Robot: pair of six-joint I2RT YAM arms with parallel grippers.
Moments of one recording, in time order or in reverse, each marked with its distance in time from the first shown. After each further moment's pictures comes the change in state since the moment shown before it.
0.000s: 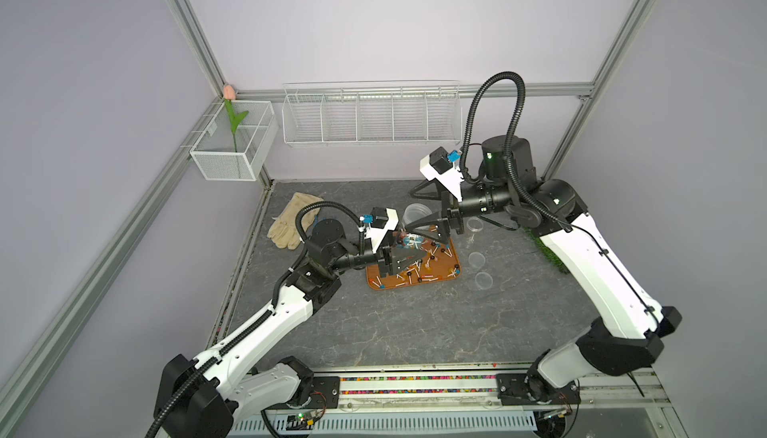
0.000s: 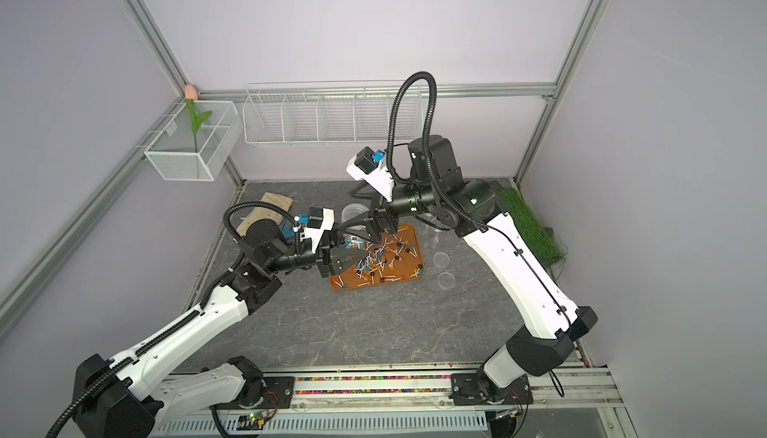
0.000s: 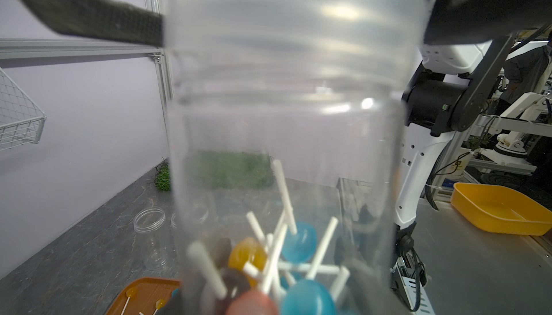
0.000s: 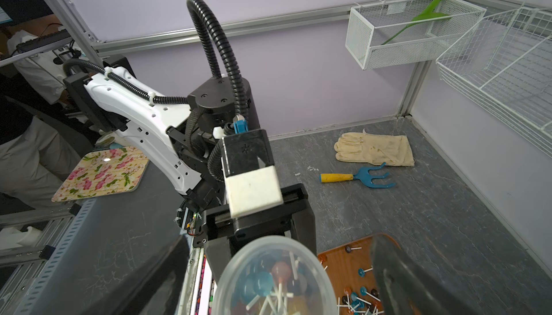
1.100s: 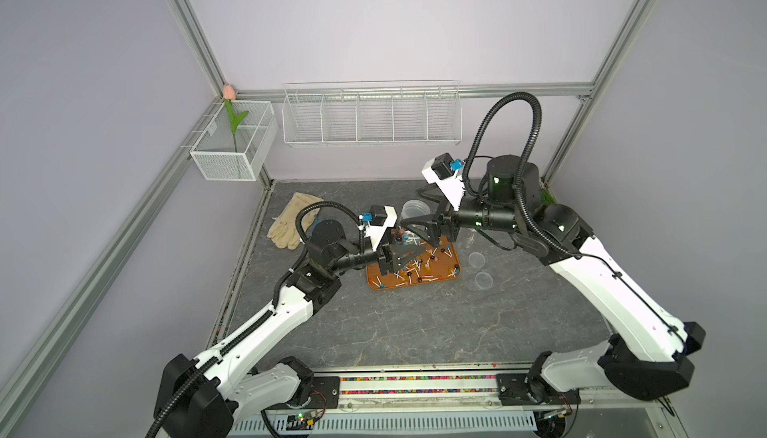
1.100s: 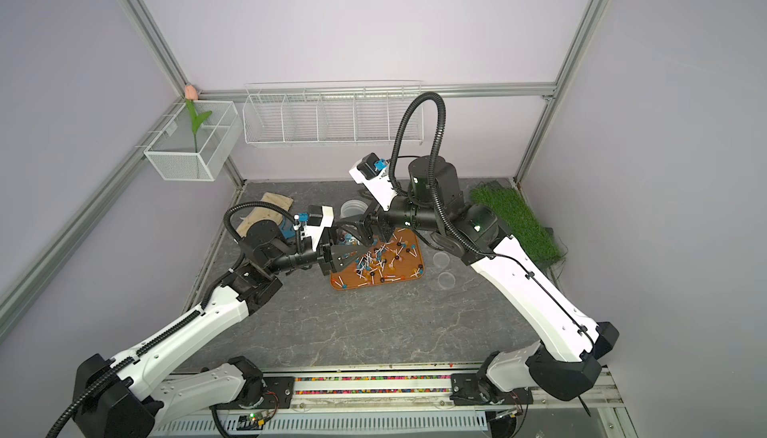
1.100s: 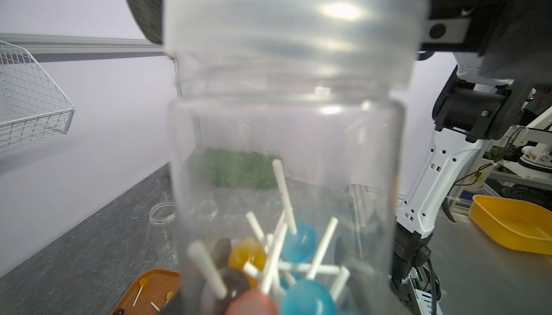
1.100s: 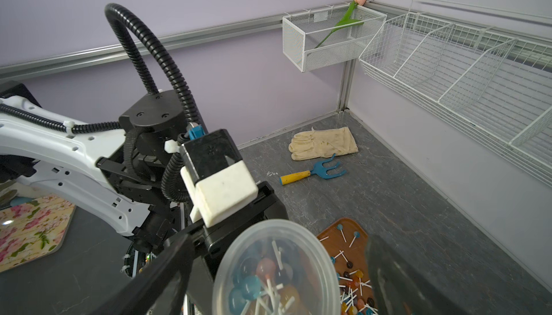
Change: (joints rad) left arm 0.000 0.000 -0.010 0.011 -0.063 -0.018; right arm 0.108 -0.150 -0.223 0.217 0.360 0.157
